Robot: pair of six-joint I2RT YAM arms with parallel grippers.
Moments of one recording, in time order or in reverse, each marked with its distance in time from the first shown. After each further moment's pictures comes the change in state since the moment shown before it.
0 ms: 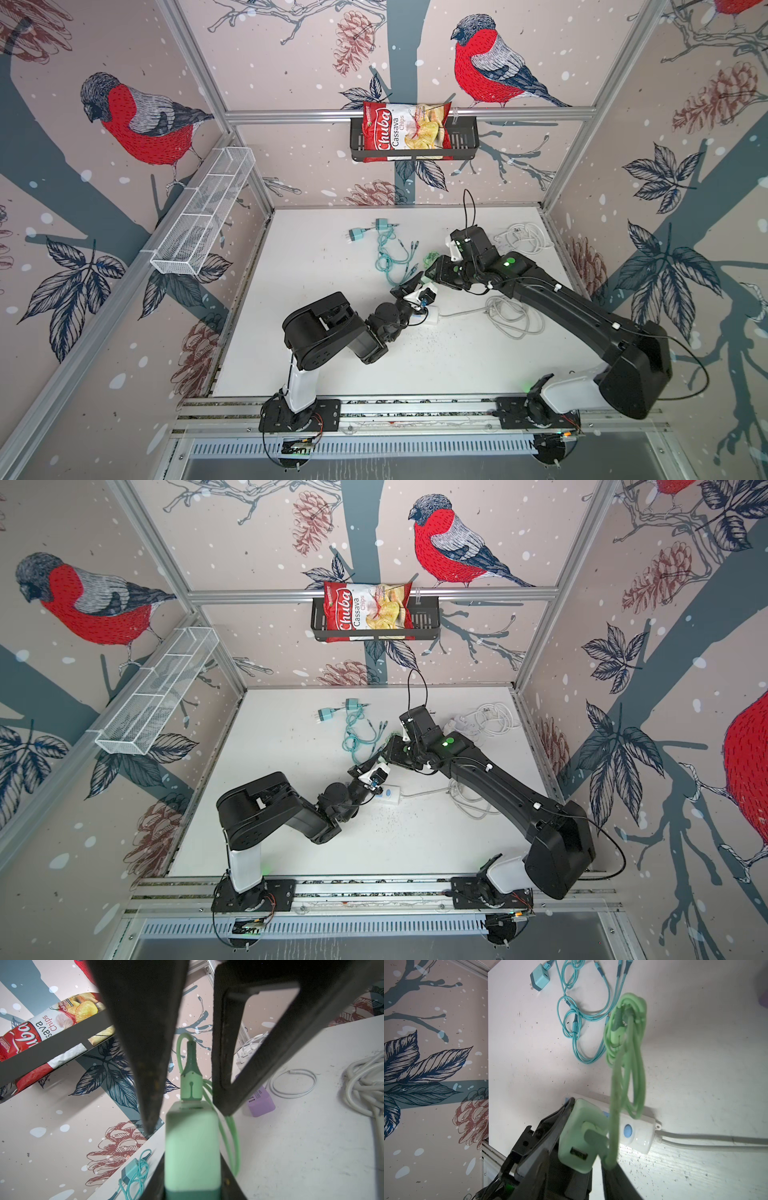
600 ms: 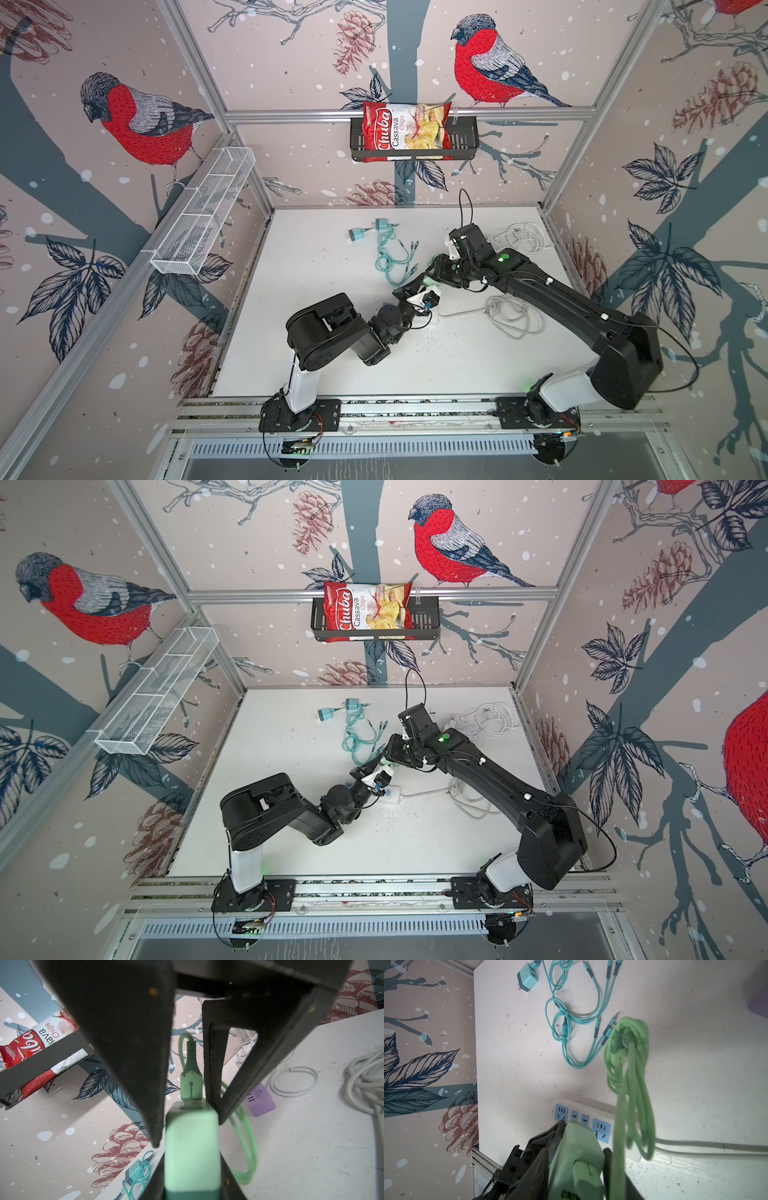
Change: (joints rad) left arm -0.029 0.018 0.016 0.010 -0.046 0.053; right arm -0.008 0.062 0.022 -0.003 0.003 -0.022
